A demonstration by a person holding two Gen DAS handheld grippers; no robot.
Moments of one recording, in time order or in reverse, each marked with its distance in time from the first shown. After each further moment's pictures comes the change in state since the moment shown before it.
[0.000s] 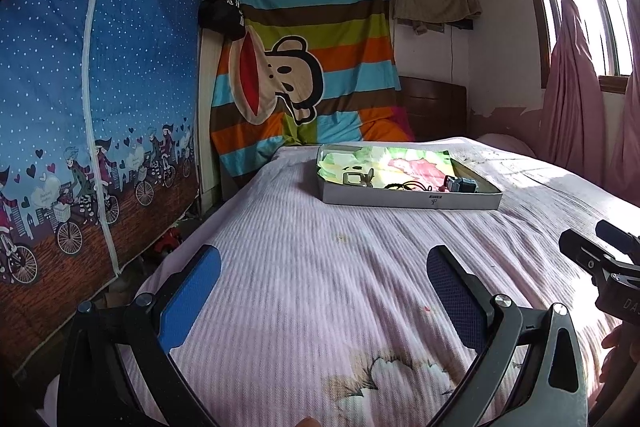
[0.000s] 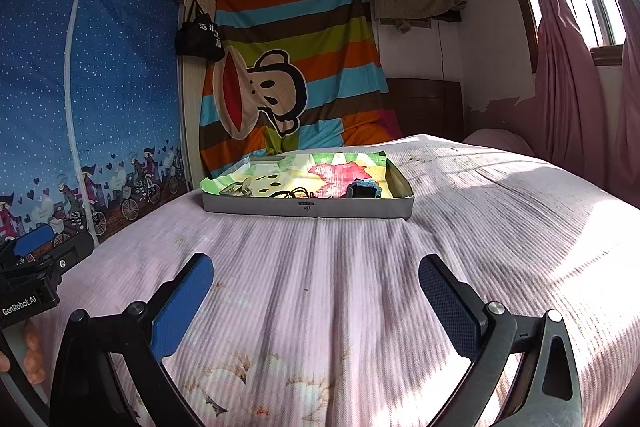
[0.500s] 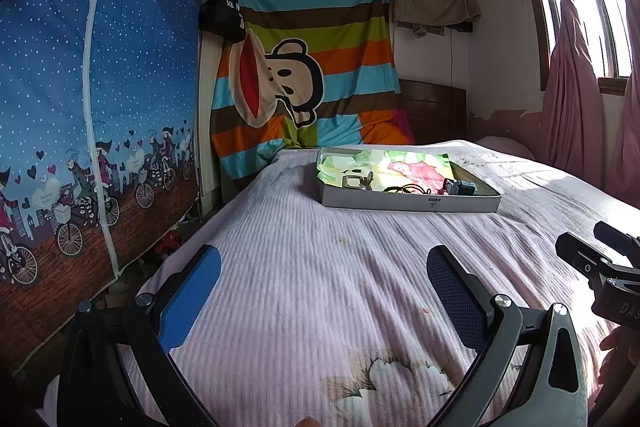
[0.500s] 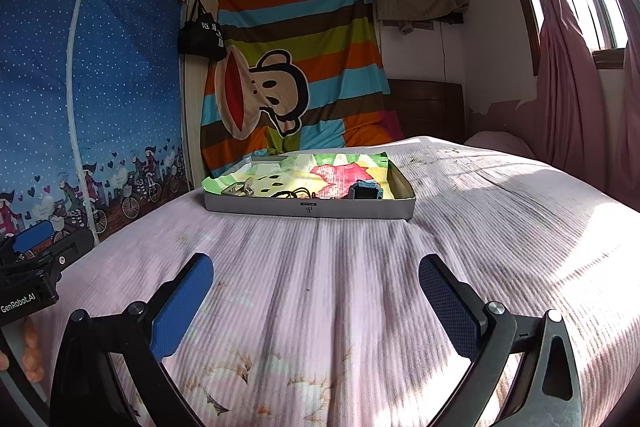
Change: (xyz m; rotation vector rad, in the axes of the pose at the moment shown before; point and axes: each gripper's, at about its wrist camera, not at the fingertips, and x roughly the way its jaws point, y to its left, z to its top) left arm -0.003 0.000 0.000 0.001 -0.012 0.001; right arm 0.000 0.001 0.000 -0.008 -0.001 0.002
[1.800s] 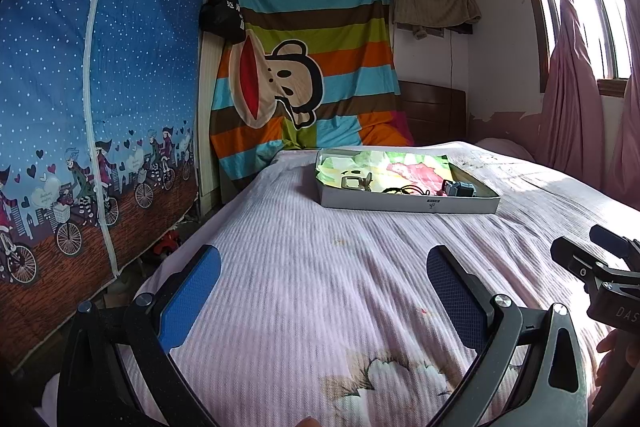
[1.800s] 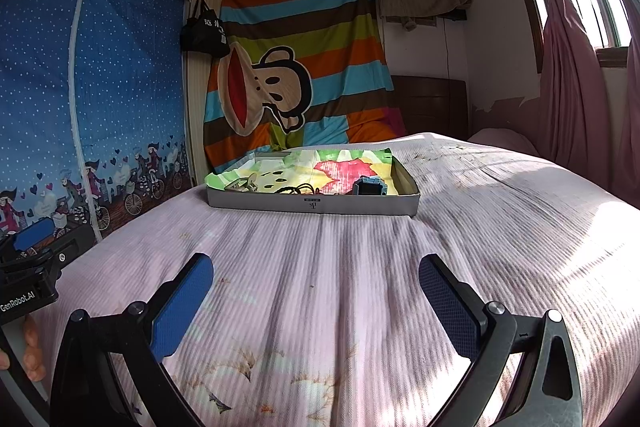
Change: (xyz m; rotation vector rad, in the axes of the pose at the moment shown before) left arm 0.000 -0.001 0.002 -0.004 0.000 -0.001; right arm 0.000 0.003 -0.002 -0.004 0.005 0.004
